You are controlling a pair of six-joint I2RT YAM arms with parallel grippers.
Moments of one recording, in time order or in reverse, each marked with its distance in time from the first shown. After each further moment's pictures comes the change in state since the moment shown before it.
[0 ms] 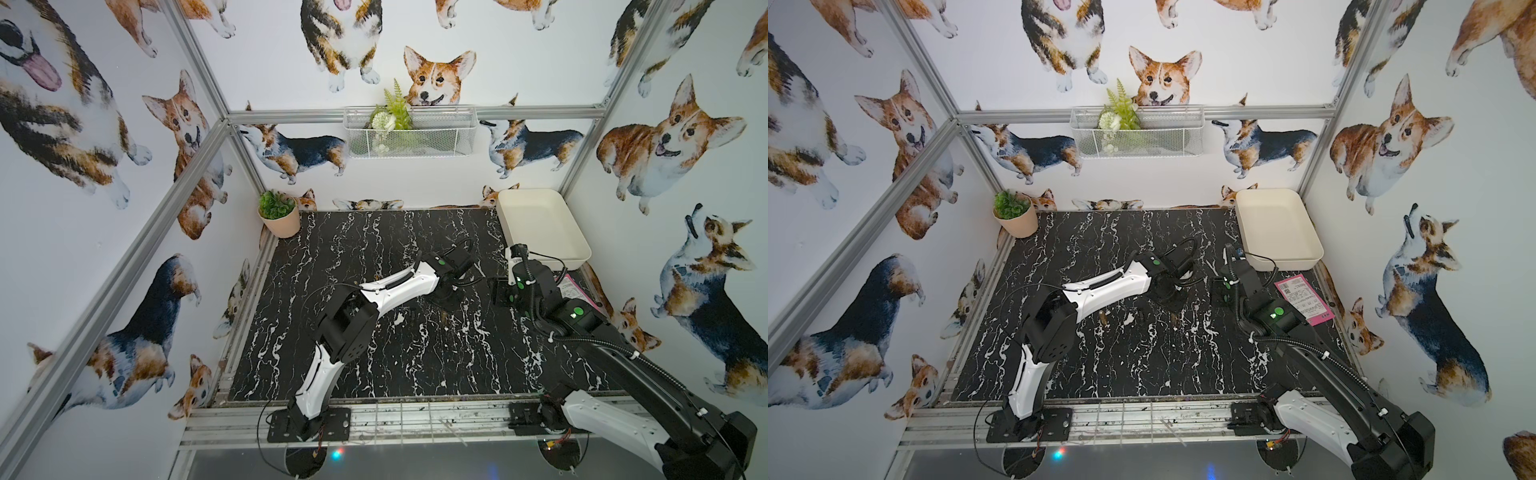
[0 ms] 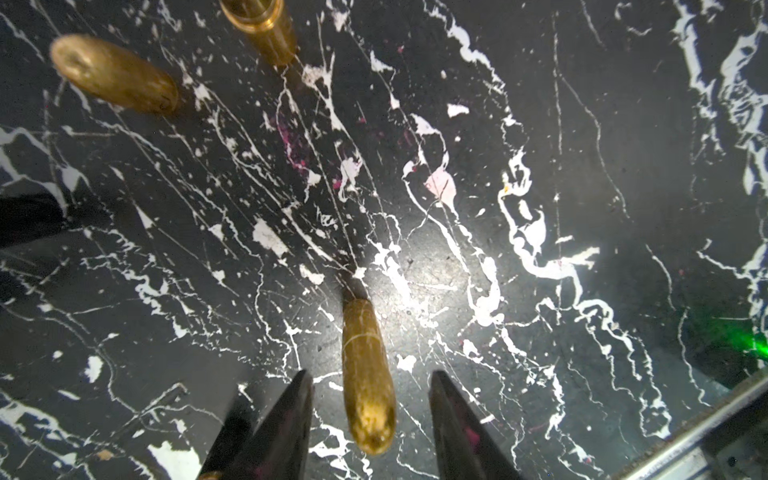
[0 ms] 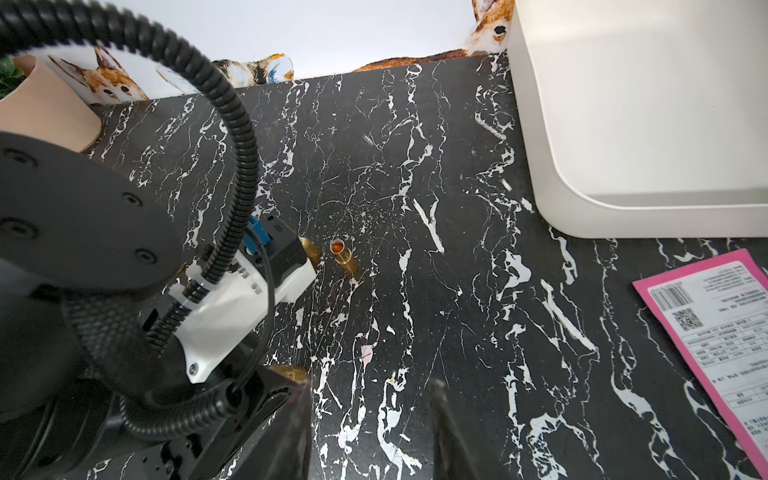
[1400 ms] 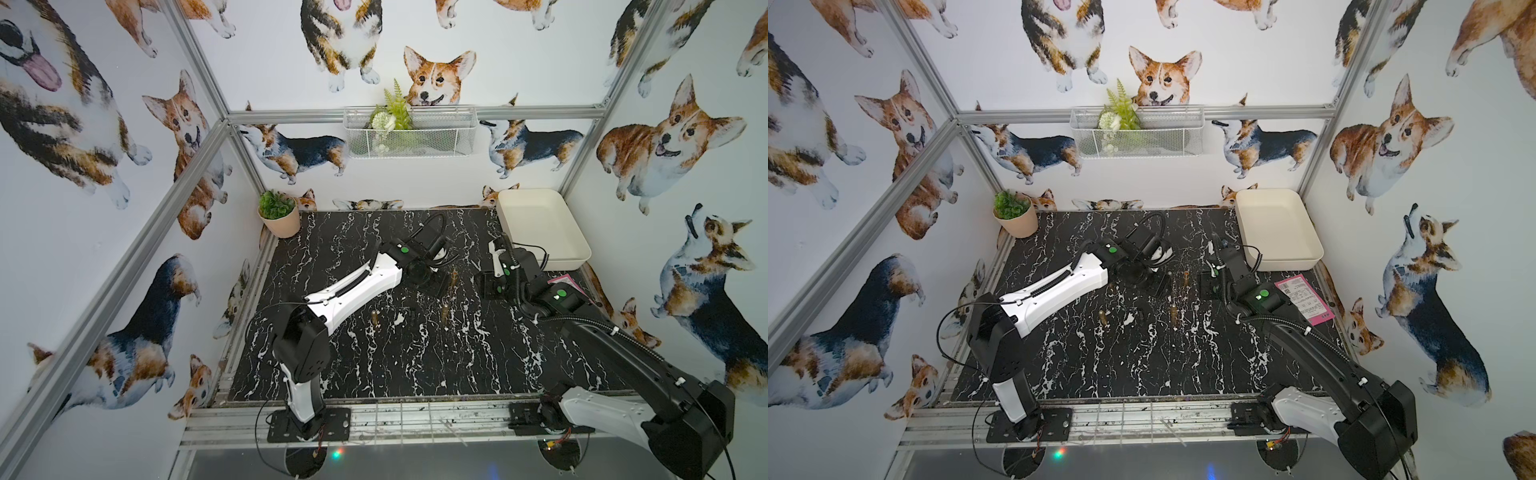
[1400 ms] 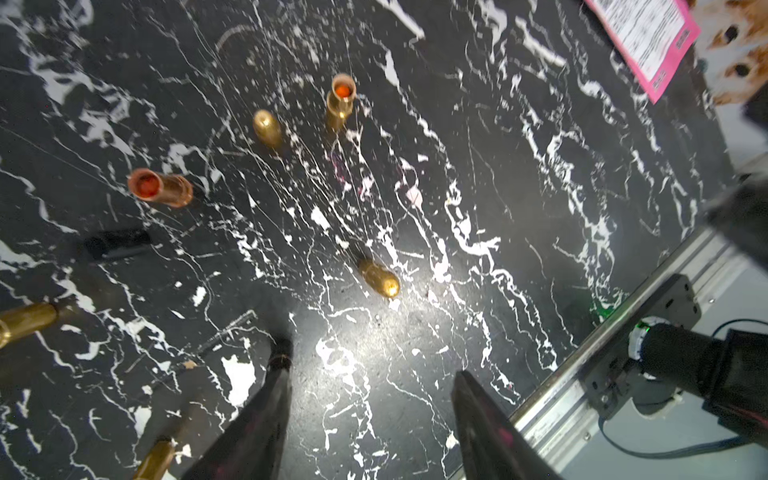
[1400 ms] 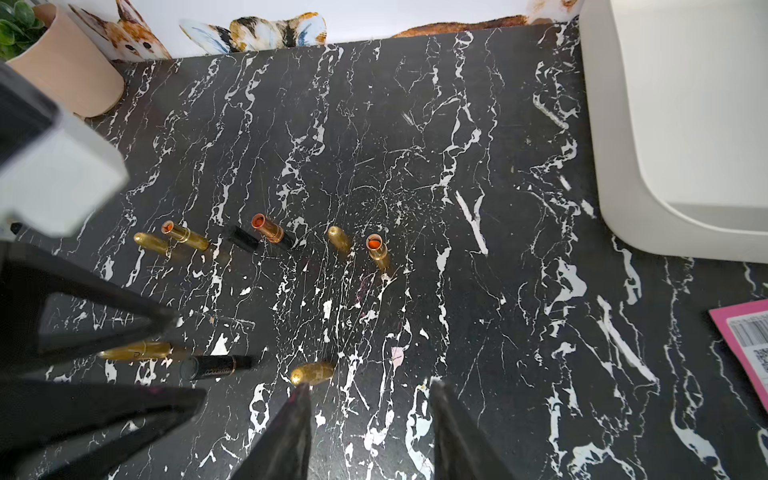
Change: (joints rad) left arm 0.087 -0.297 -0.135 0.017 0.101 -0.005; right arm 0.000 0.158 0.106 0.006 -0.095 -0.026
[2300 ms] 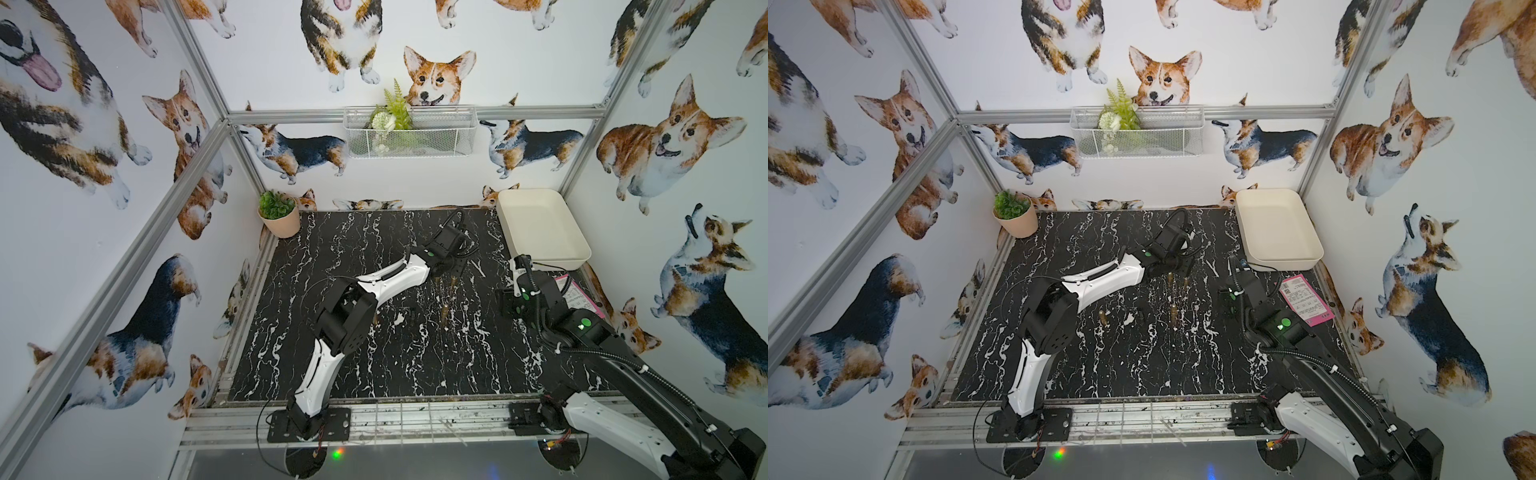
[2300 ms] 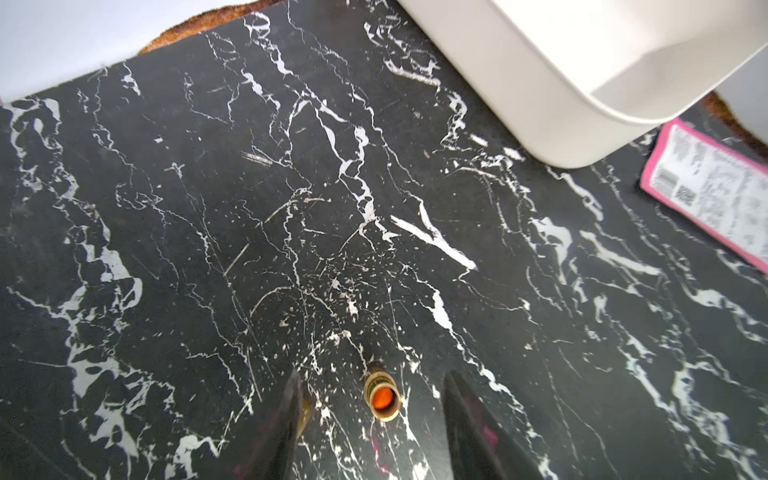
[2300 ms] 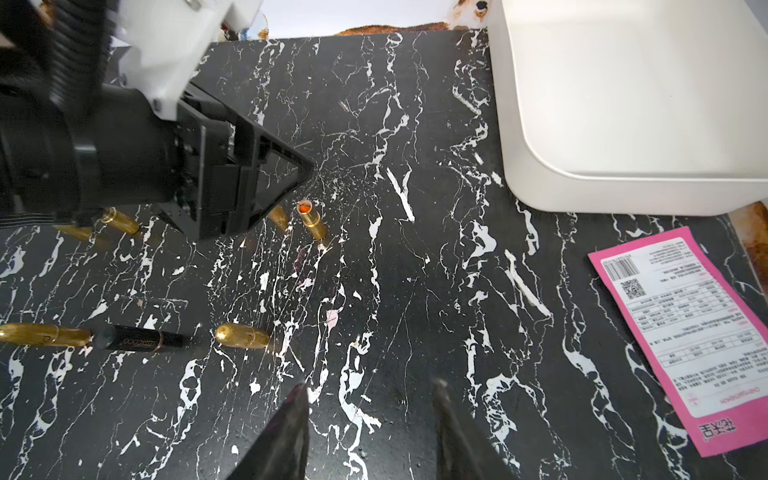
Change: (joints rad) left arm 0.012 0.299 0.129 0.546 -0.226 0.074; right arm 0.000 -0.237 -0.144 -0.087 0.126 -0.037
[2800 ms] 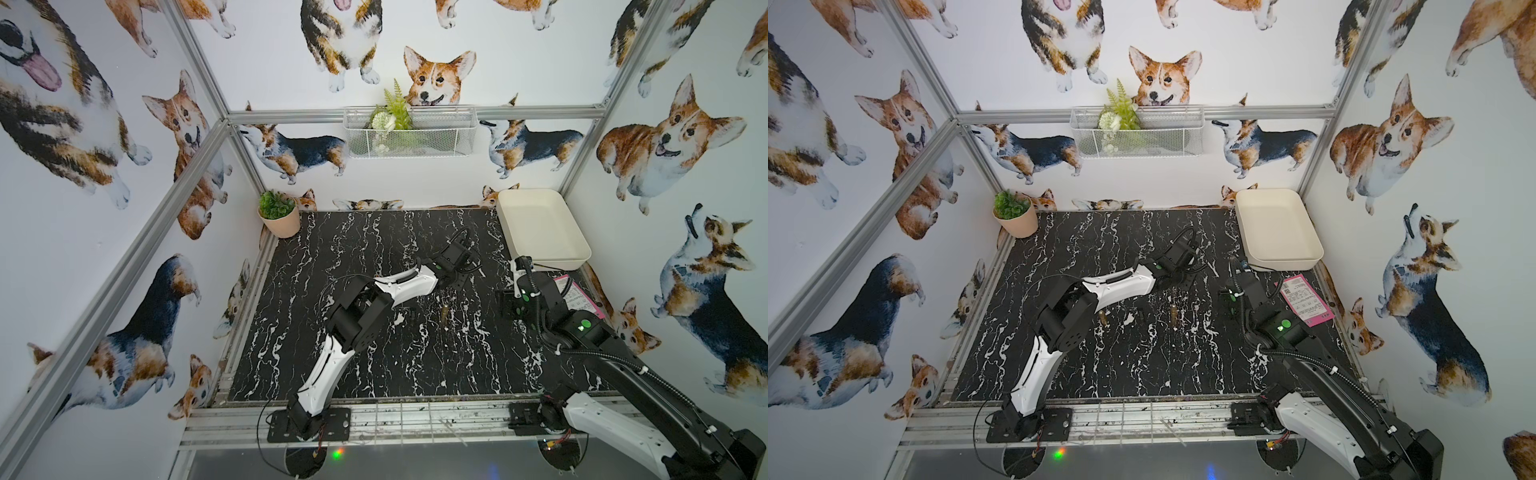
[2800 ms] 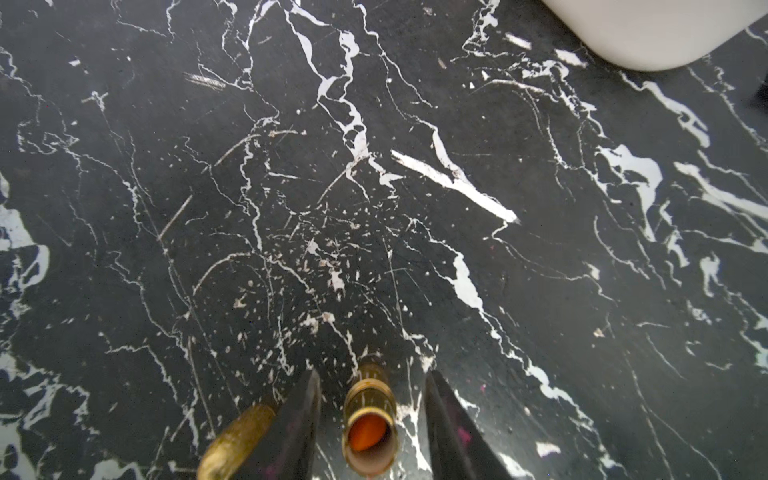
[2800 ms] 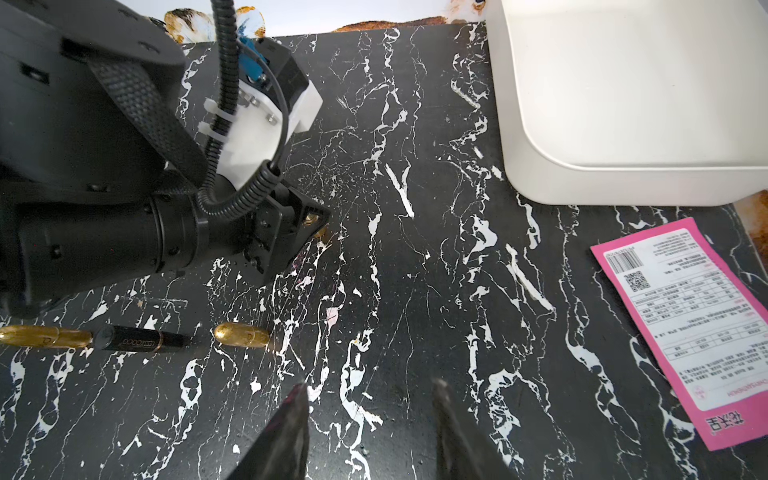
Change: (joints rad) left arm -0.043 0.133 -0.039 0.071 -0.065 0.023; right arm 0.000 -0.018 -0.036 -0.001 0.000 0.018
